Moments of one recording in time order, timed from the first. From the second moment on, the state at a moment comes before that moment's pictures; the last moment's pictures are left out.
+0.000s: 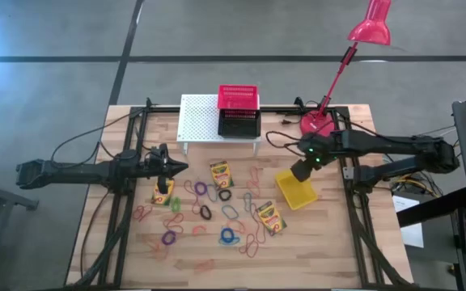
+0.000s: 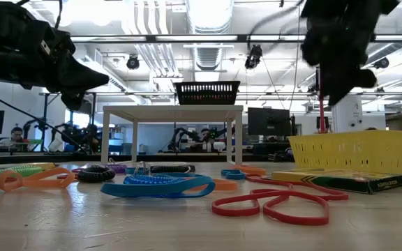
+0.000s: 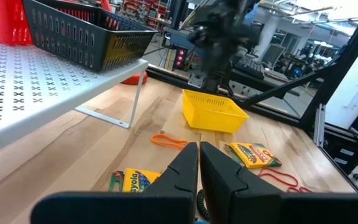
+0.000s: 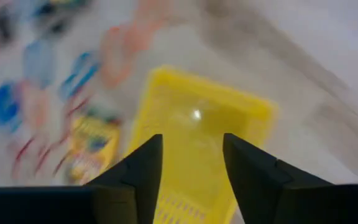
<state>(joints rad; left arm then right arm) 0.13 0.46 0.00 0.36 0.01 -0.29 -0.15 1.06 0.84 -0.88 -0.07 0.72</state>
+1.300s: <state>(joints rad) 0.13 0.46 0.01 0.44 -0.09 -0.29 0.41 1.60 1.34 -0.87 0.07 0.32</state>
